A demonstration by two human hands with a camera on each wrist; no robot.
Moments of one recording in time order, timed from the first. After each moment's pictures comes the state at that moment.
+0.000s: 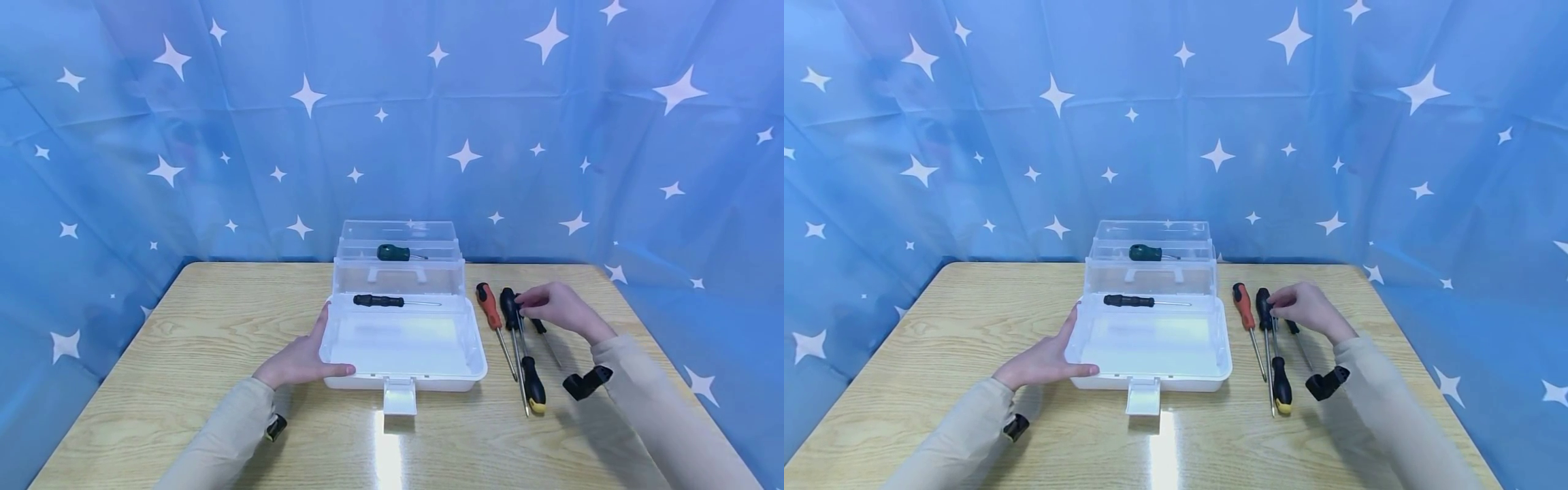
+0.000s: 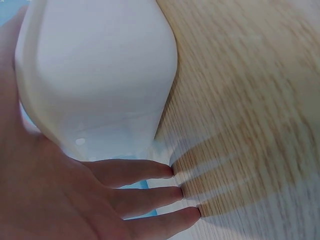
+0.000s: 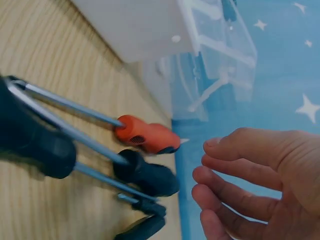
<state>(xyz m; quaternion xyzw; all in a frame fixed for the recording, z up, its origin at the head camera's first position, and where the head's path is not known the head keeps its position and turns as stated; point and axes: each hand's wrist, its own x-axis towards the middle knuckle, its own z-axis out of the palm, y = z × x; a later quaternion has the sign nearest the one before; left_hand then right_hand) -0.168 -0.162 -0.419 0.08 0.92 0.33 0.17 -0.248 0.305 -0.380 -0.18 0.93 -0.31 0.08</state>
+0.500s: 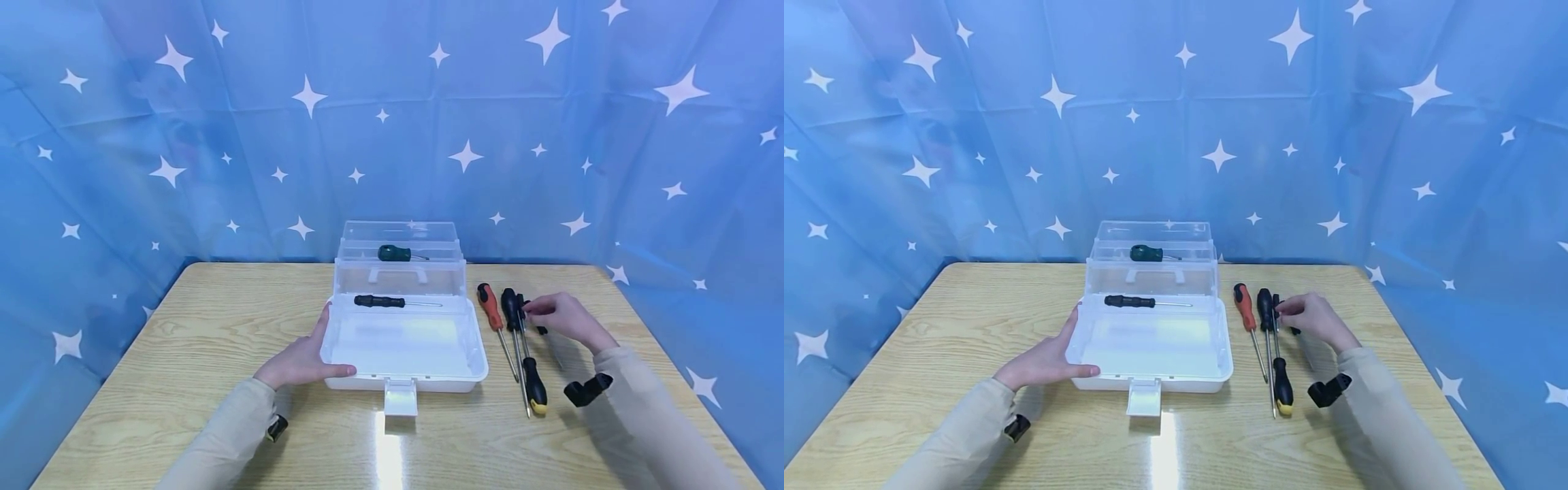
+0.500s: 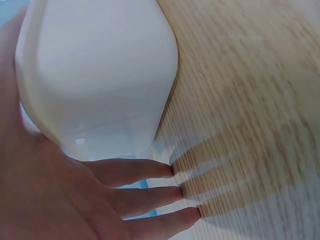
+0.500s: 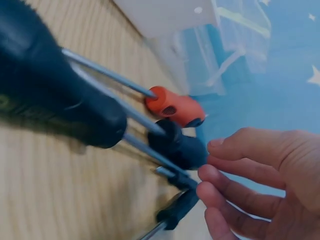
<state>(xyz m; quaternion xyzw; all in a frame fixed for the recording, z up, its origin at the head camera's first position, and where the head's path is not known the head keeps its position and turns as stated) -0.168 -0.164 -0.422 0.09 0.92 0.34 0.16 -0.246 0.319 -0.407 -0.15 0.93 -0.33 0.08</state>
